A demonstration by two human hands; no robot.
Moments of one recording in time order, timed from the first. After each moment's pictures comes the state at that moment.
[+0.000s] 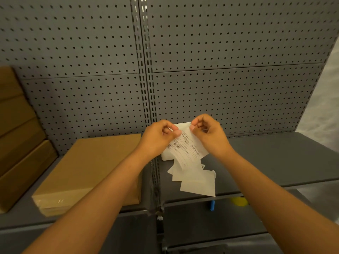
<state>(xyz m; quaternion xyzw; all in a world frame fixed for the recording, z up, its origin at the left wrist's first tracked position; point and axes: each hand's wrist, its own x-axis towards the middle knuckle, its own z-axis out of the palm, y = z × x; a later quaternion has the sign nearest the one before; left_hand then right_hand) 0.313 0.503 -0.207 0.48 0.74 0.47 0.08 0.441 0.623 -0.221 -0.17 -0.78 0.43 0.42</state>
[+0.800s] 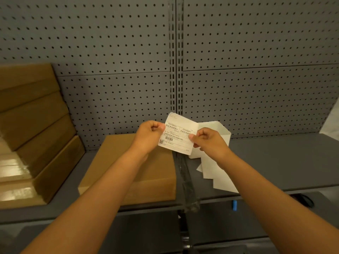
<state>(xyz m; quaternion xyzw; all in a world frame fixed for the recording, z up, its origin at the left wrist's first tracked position) 0.238 0.421 -0.204 0.33 0.73 0.58 0.14 0.371 0.554 -0.238 -0.30 -0.75 0.50 0.30</state>
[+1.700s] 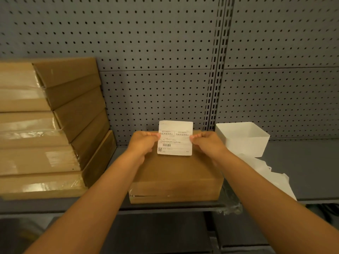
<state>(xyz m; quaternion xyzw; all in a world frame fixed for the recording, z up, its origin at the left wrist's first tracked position) 0.144 0.332 -0.222 0.18 0.76 0.59 0.19 0.269 0.477 -0.242 -0.33 -0.73 0.54 0.25</state>
